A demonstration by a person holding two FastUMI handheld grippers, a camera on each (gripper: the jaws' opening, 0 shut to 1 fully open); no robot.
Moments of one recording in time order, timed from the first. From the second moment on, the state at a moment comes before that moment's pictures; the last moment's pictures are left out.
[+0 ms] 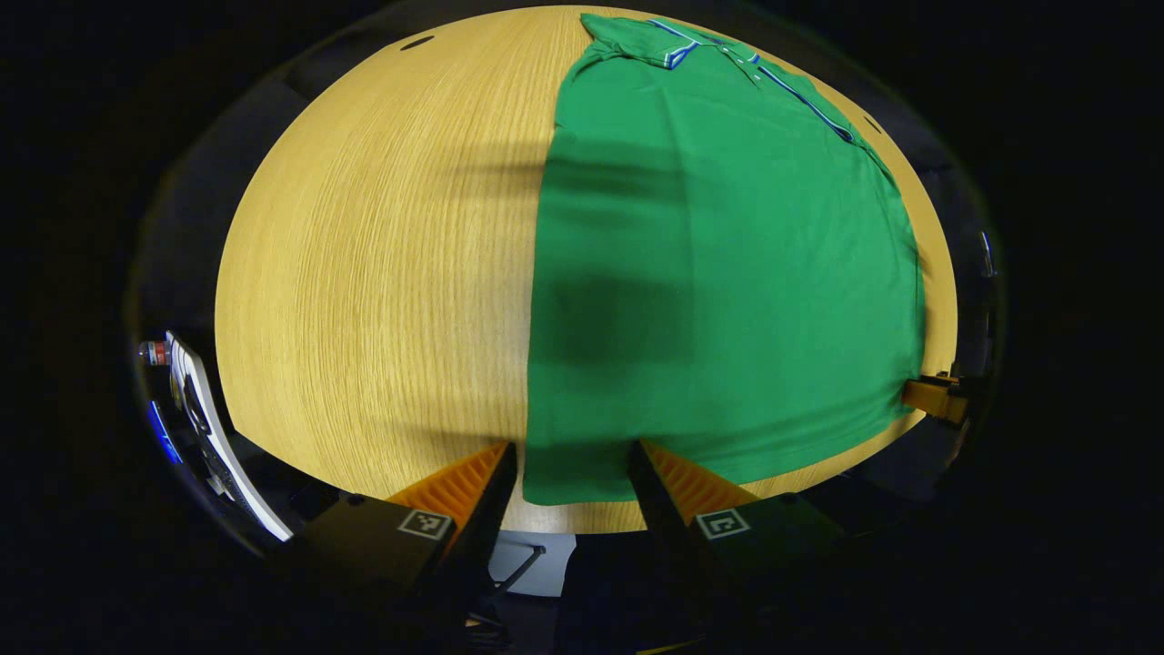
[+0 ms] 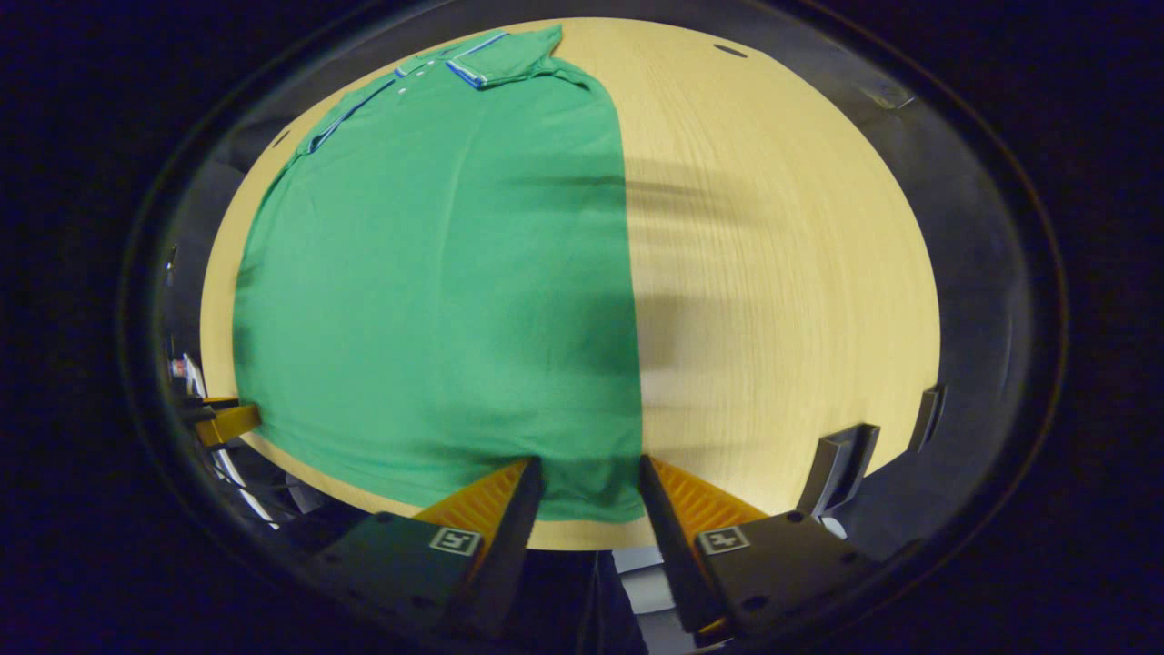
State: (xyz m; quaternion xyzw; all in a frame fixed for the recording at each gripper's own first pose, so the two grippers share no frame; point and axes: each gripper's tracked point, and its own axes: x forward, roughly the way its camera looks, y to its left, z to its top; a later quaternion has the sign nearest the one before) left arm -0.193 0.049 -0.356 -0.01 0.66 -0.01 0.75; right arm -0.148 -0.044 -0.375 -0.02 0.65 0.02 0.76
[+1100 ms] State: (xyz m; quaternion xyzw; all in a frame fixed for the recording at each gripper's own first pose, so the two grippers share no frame) left arm -0.185 0.027 -0.345 -0.01 0.63 -0.07 0.78; right arm -0.140 -0.038 -0.344 -0.01 0.60 0.08 0.80
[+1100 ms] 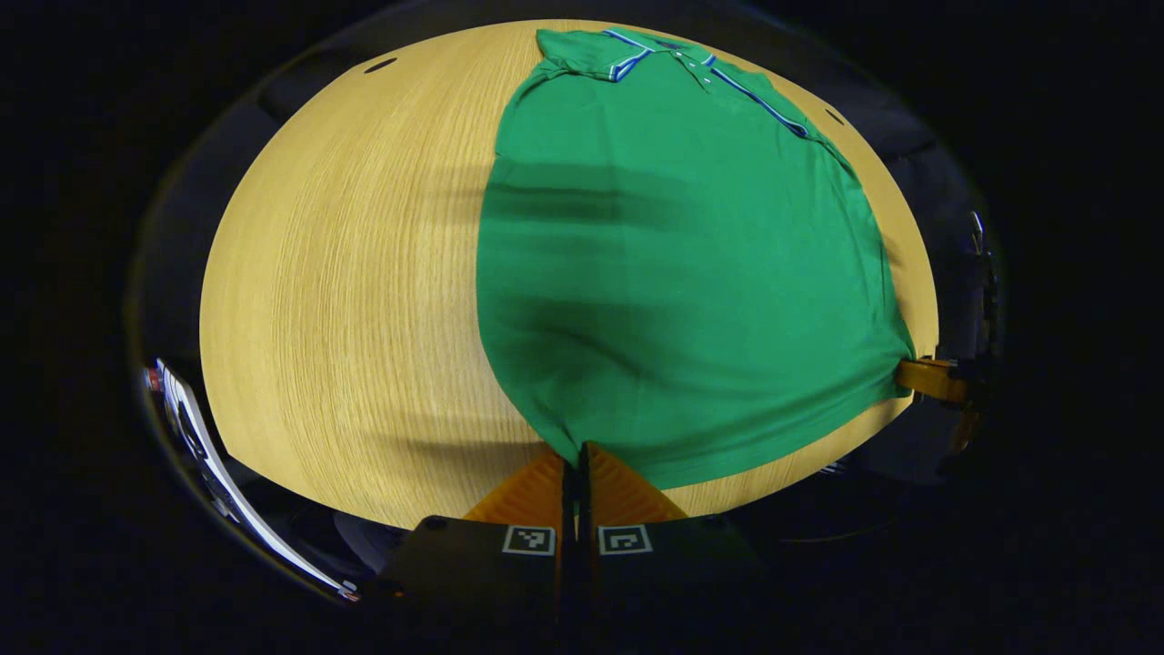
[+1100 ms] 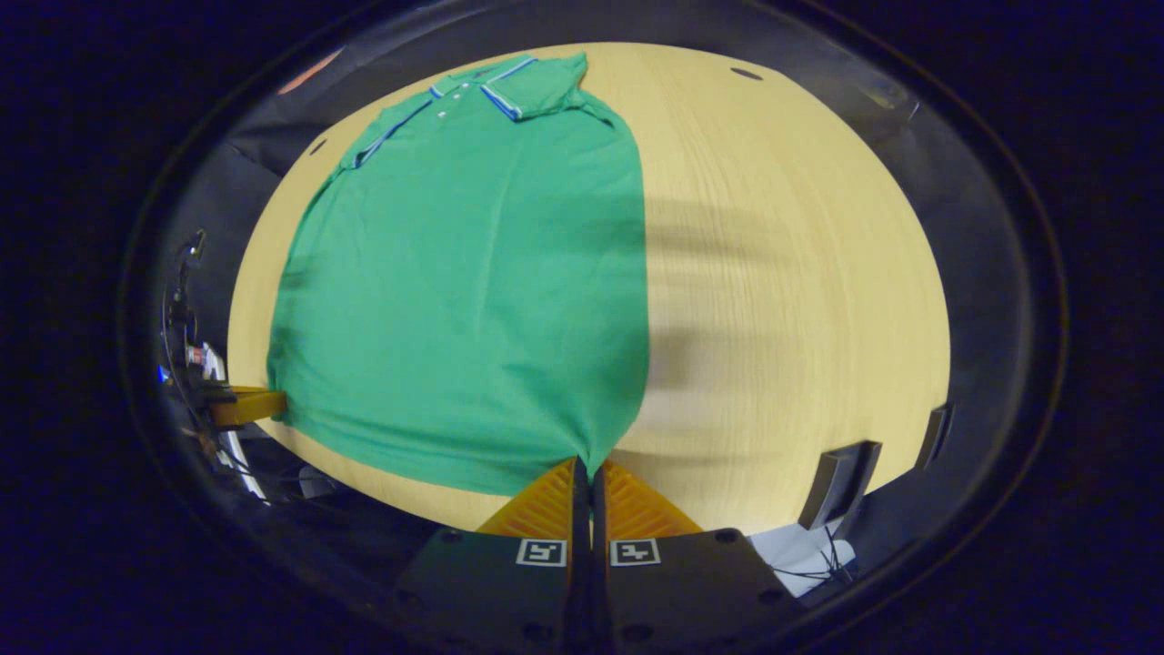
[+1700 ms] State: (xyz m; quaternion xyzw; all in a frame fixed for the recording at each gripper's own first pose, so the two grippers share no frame) left arm -0.092 0.029 -0.240 -0.04 0.52 -0.06 0.85; right arm -0.074 -0.022 -0.238 0.01 0.51 0.09 0.86
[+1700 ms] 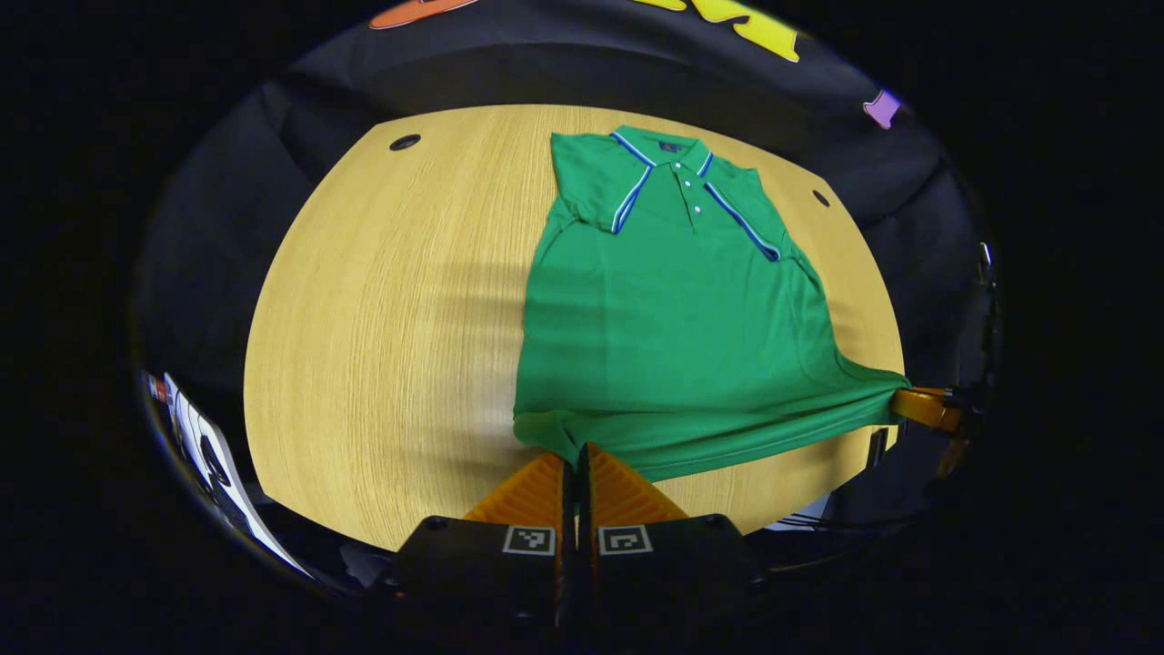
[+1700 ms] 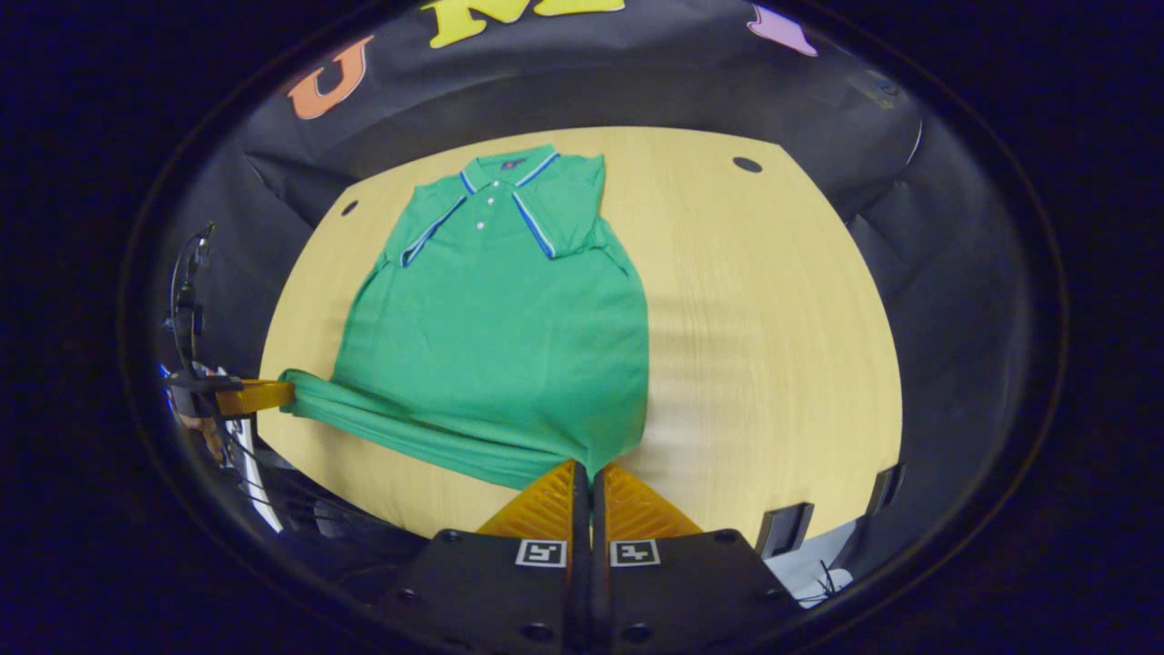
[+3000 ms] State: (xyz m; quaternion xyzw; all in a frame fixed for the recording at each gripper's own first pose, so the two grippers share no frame) left arm 0.209 0.038 -0.196 0.00 0.32 0.00 0.95; right arm 0.239 0.042 -0.201 0.01 0.33 0.06 0.94
